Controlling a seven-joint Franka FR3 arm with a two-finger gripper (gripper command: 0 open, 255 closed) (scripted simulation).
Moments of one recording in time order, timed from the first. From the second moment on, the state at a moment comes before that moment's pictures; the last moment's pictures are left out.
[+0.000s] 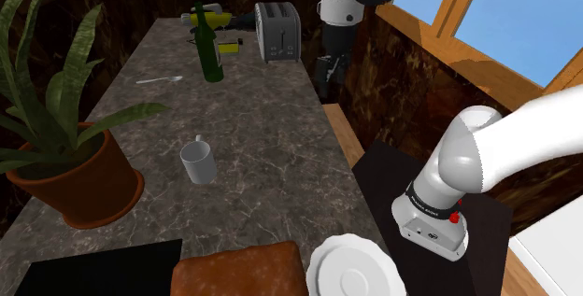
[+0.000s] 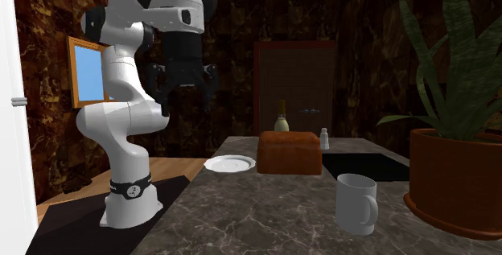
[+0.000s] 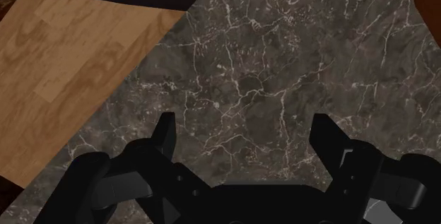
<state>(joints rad) 0.06 -0.63 0.11 -2.39 0.14 1.69 0.03</state>
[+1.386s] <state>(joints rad) 0.16 0.05 0.43 -2.00 -0.01 2.05 0.42</state>
